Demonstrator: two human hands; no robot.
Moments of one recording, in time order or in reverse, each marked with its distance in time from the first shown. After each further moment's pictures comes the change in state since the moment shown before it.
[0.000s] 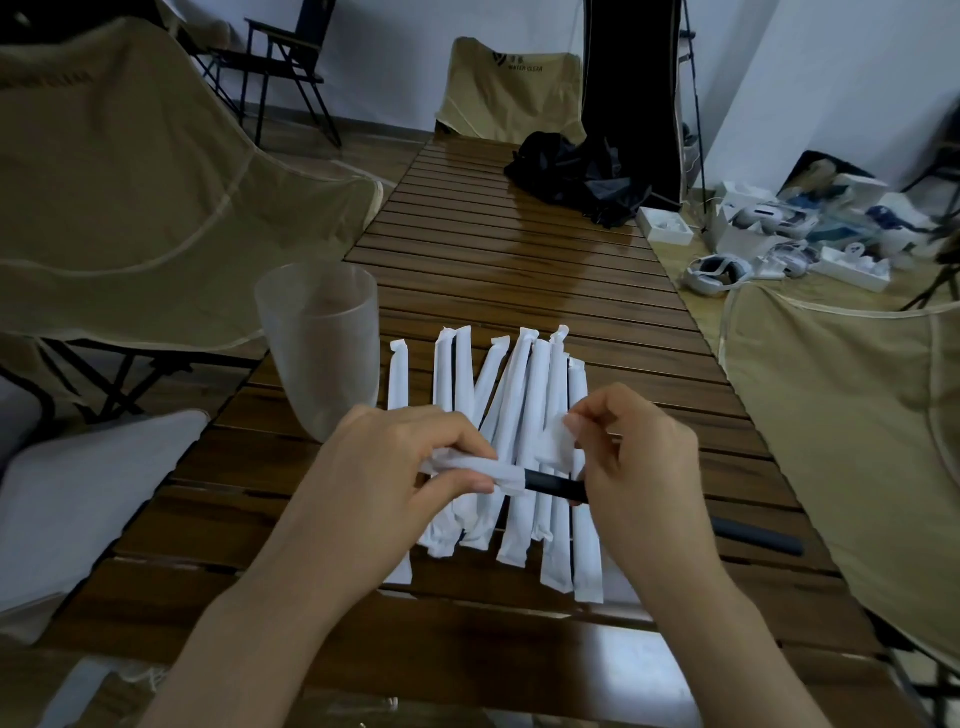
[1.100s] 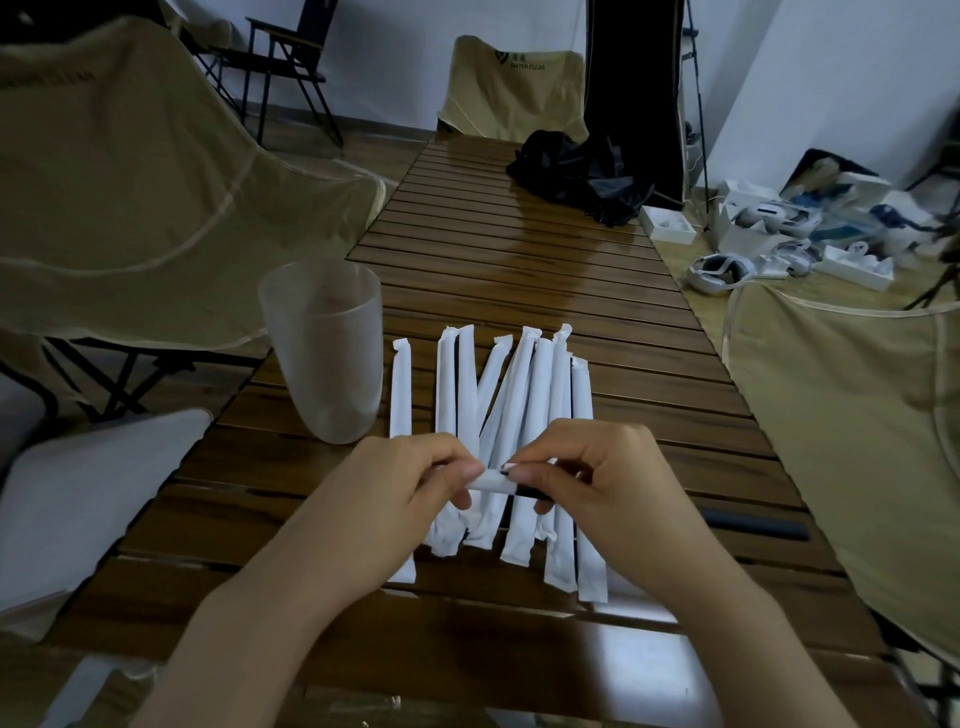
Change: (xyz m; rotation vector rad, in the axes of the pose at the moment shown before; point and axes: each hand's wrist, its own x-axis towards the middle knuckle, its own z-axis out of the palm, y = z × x) left_hand -0.007 0.002 0.005 -0.086 -0.170 -0.350; right_hand 0.002 -0.003 -0.004 0.117 -0.451 -0.223
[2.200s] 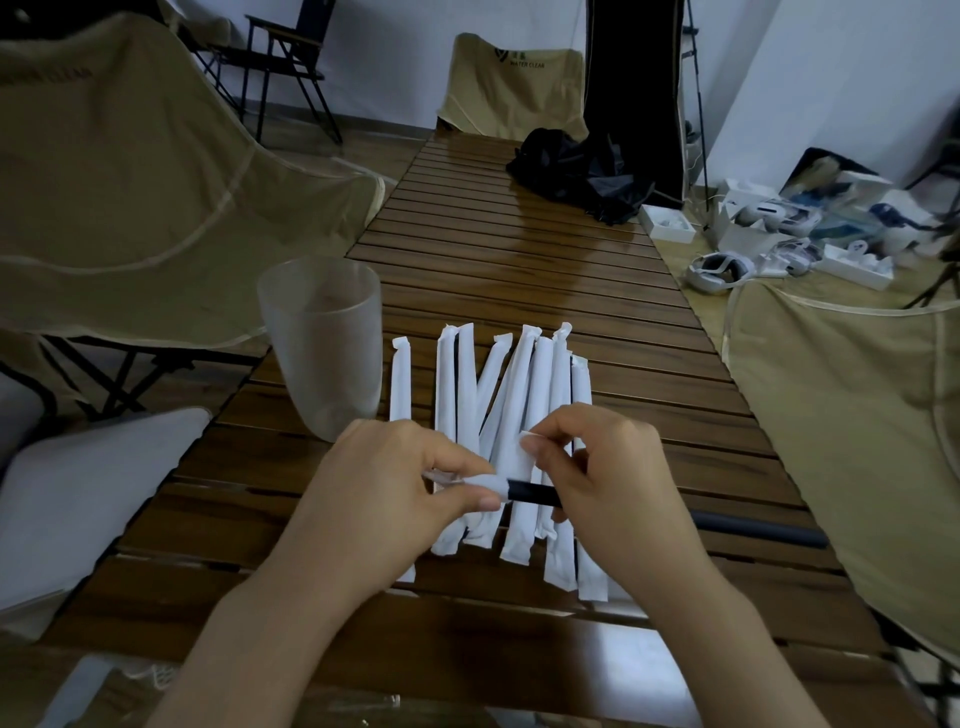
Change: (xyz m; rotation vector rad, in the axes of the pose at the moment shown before) left_hand 0.001 0.010 -0.002 0.026 0.067 0.057; right_hand 0.000 -0.001 0.010 -0.125 0.219 0.104
